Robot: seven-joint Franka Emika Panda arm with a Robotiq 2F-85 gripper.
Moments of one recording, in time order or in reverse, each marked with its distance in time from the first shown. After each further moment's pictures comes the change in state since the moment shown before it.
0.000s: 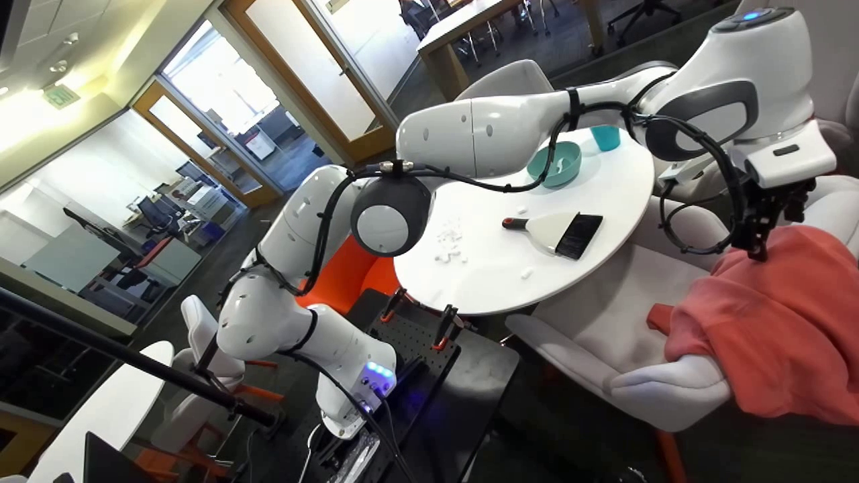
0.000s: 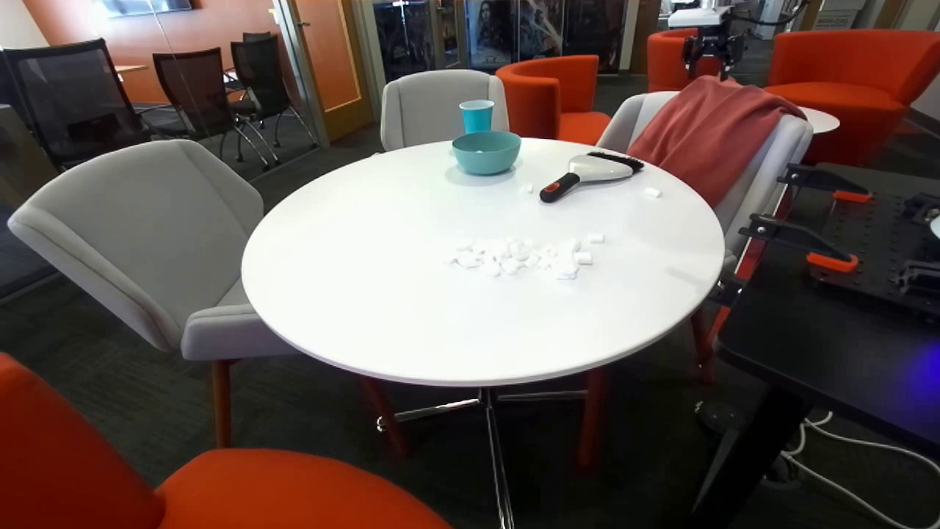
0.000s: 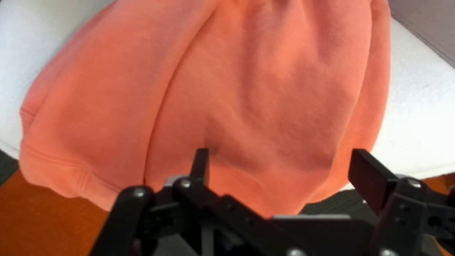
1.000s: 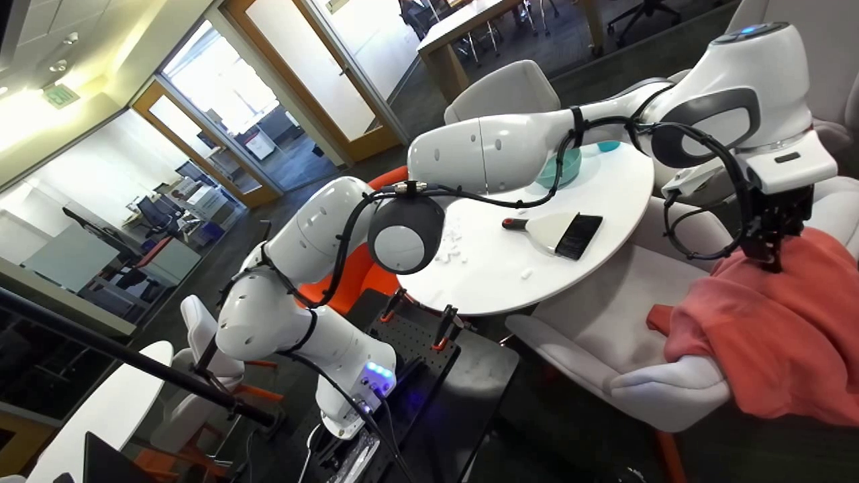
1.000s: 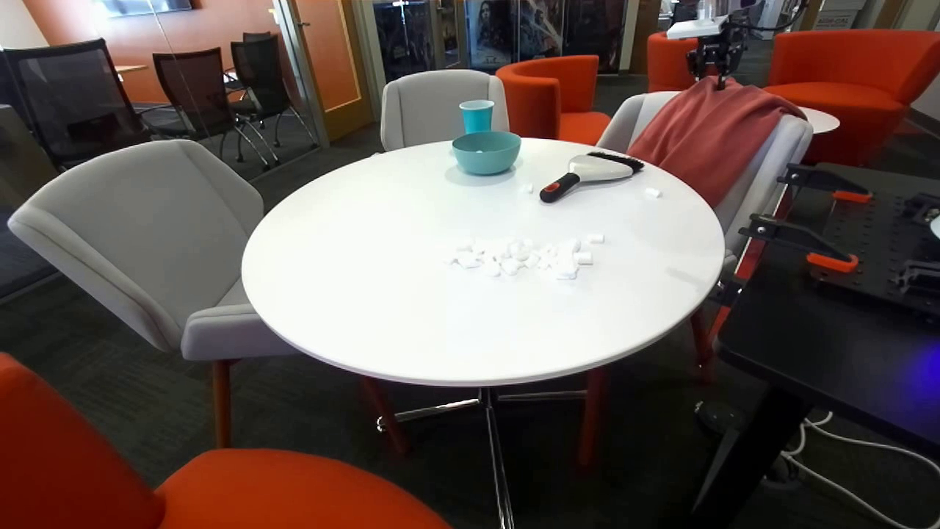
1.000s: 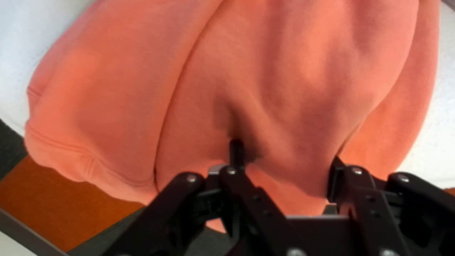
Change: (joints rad) arm -0.023 0.103 0.009 0.156 -0.100 -0.074 0.027
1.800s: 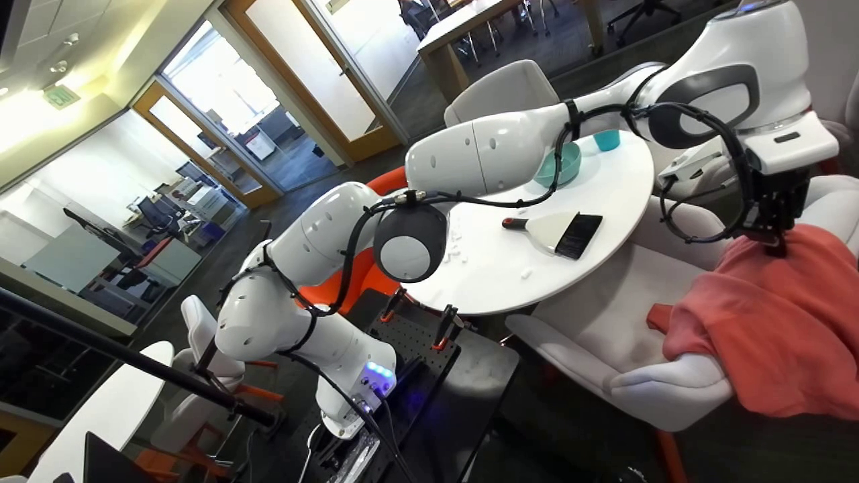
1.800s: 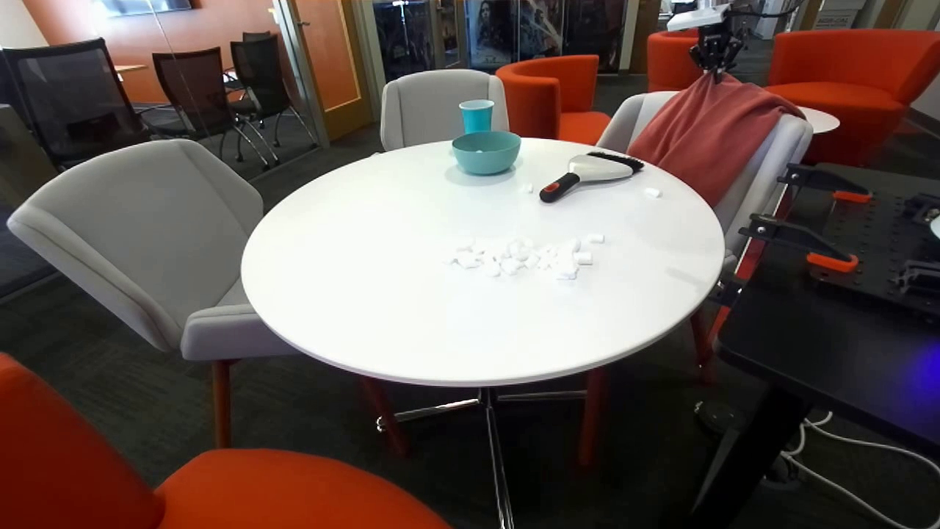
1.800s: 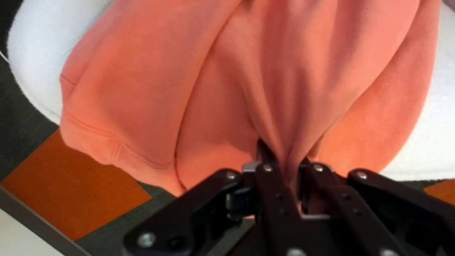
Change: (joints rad) arm -0.020 0.038 0.025 0.145 -0.049 -0.129 -0.004
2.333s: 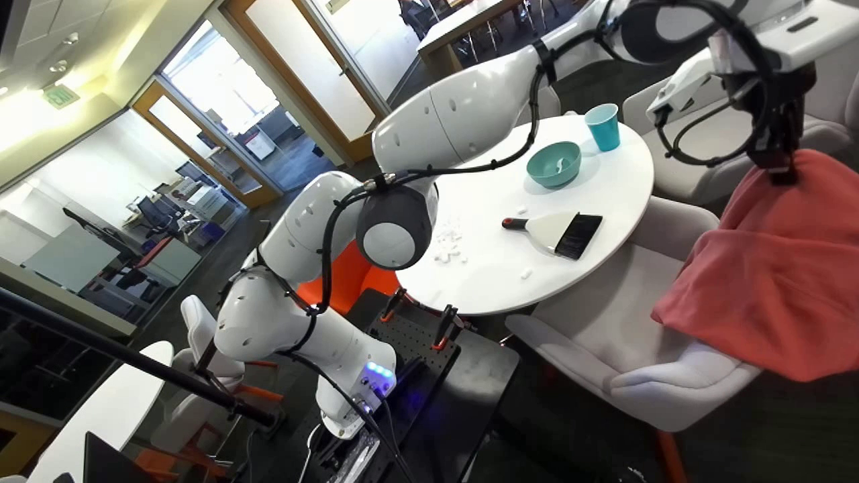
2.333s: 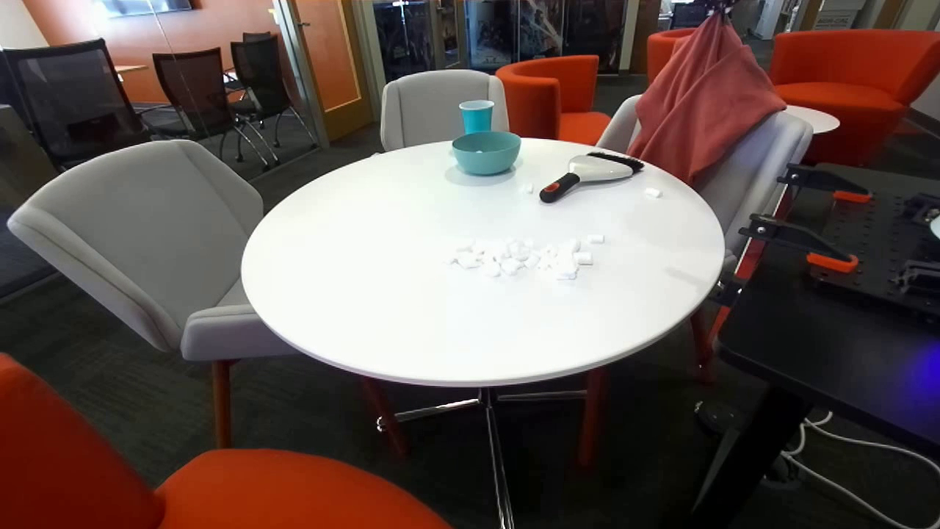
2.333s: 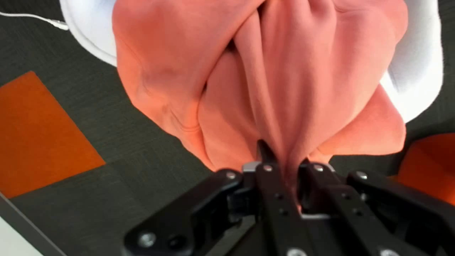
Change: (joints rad) arm -0.017 -0.132 0.061 0.098 -0.018 -0.139 -0.248
